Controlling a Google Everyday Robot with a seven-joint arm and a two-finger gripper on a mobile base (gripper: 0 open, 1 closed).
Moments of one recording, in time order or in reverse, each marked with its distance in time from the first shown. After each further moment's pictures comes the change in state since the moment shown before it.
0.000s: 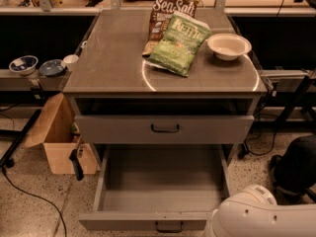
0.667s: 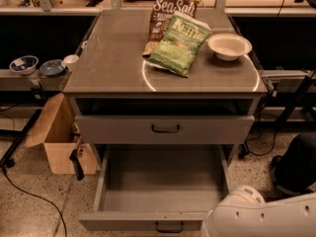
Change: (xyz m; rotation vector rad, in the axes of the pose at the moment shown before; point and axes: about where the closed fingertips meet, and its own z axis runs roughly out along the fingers) arm 0.000 -0.007 0.031 0.002 0.009 0.028
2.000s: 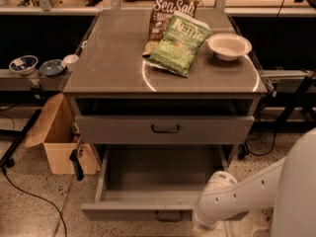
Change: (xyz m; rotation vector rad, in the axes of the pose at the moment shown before) arm -0.011 -0.066 0.058 0.036 0.069 0.009
